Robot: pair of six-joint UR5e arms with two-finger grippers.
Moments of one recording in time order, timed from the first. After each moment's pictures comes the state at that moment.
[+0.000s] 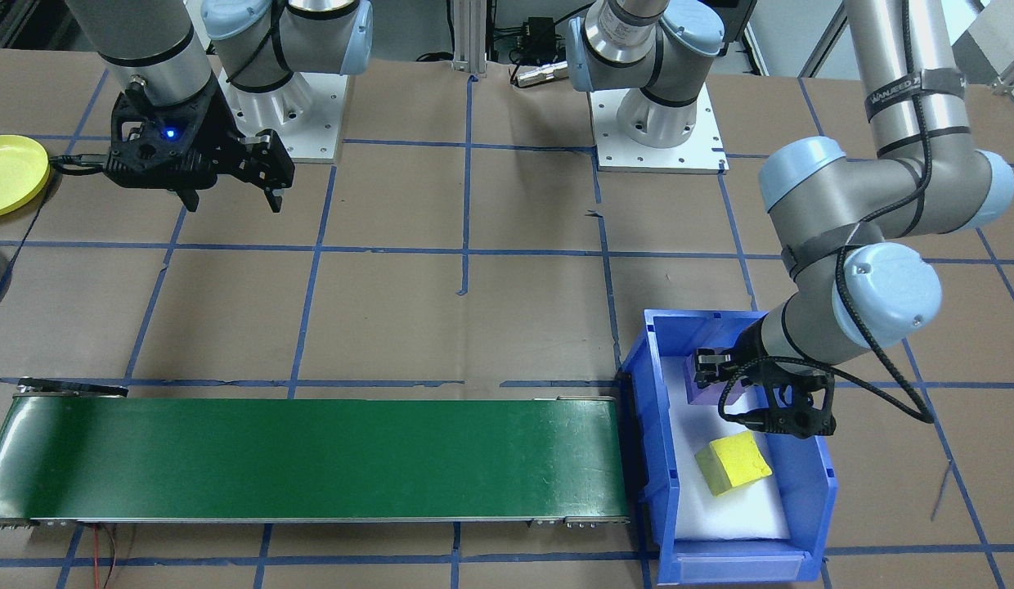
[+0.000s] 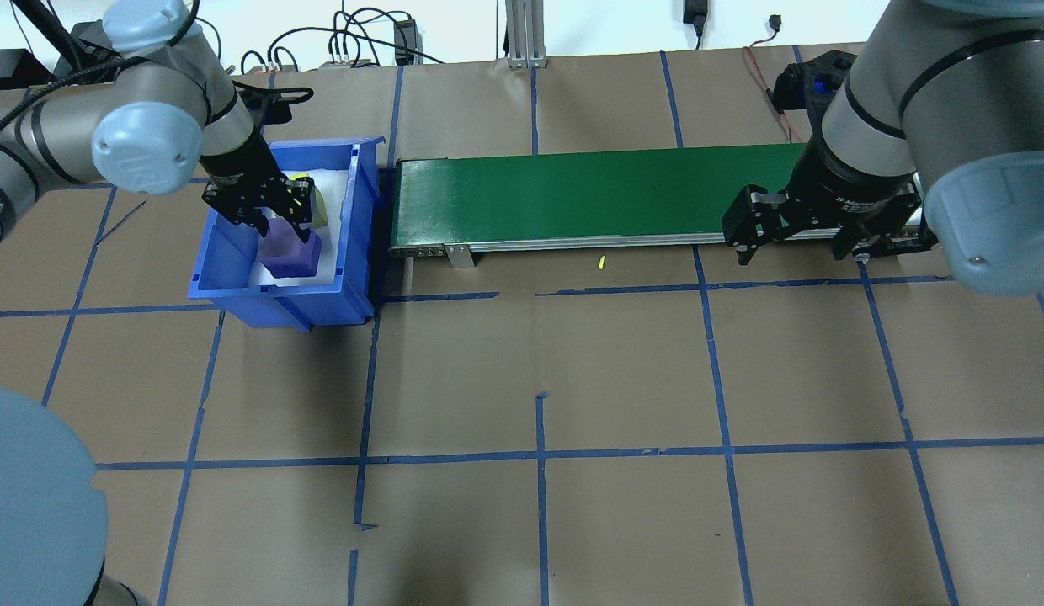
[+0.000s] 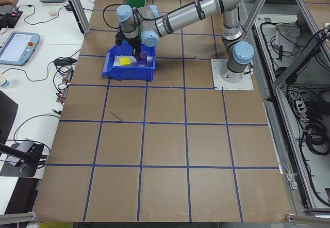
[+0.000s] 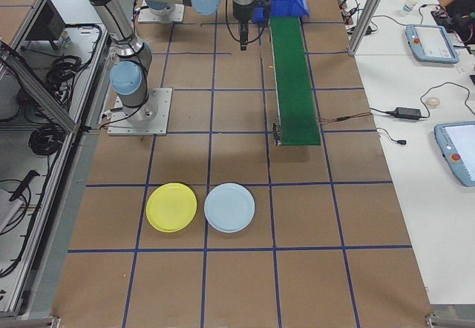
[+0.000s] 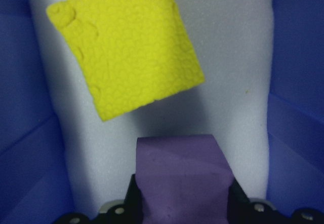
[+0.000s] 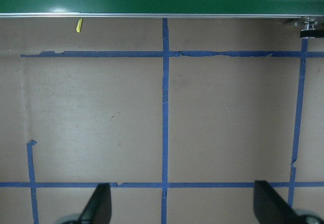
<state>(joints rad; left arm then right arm) -1.42 -1.95 -1.54 -1.36 1.57 0.19 1.54 -1.68 1.80 -1.71 -1.57 -0.04</state>
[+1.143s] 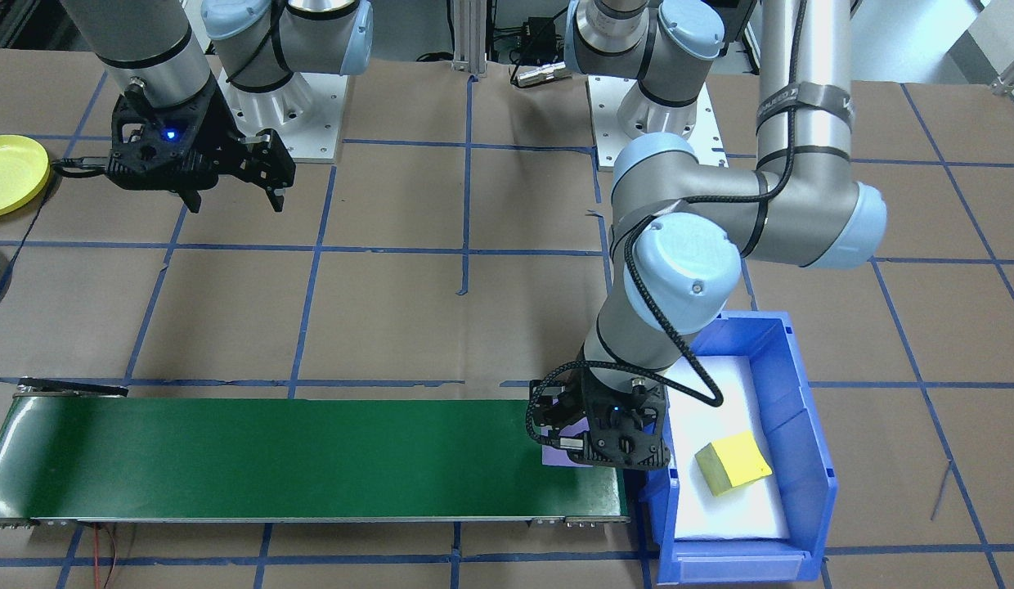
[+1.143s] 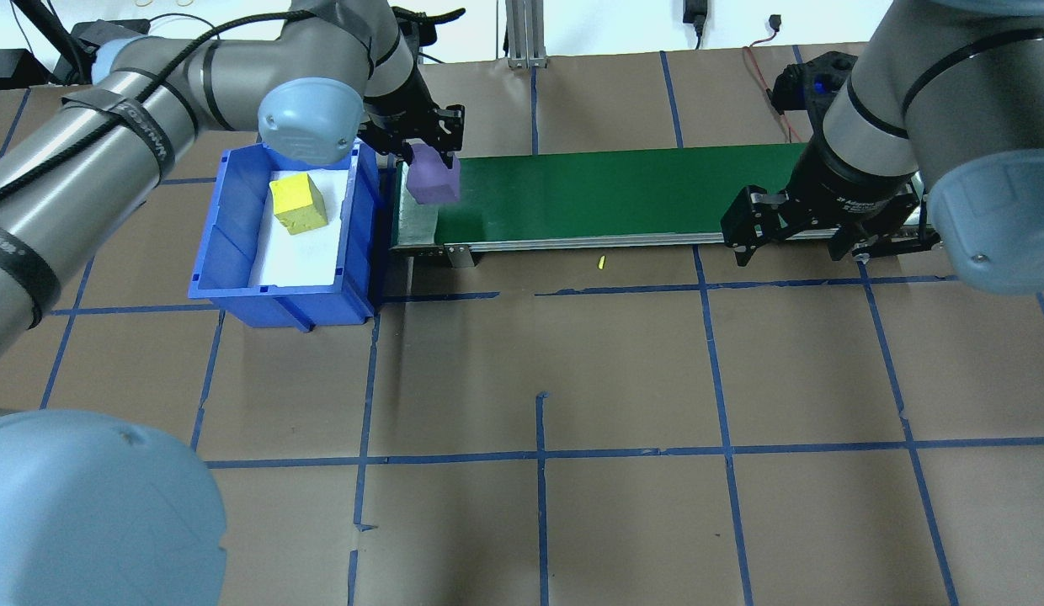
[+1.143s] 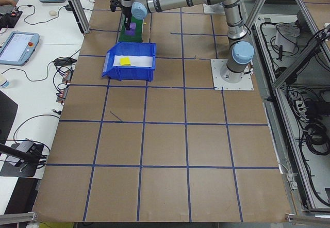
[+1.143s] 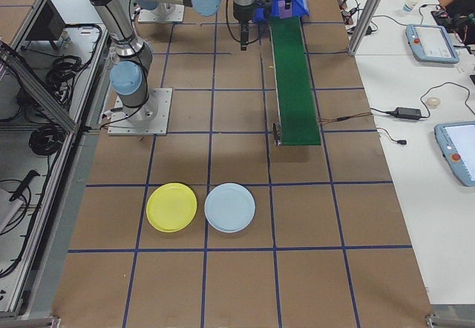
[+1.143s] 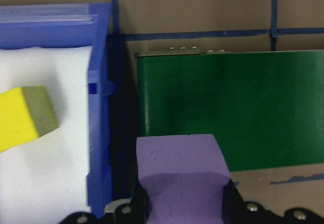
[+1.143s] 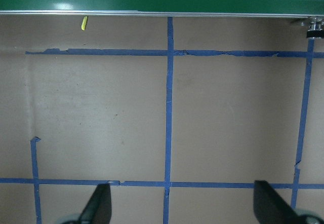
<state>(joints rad) -1.70 -2.08 -1.41 -1.12 1.48 -0.07 1.53 -1.68 1.80 -1.70 -1.55 -0.07</state>
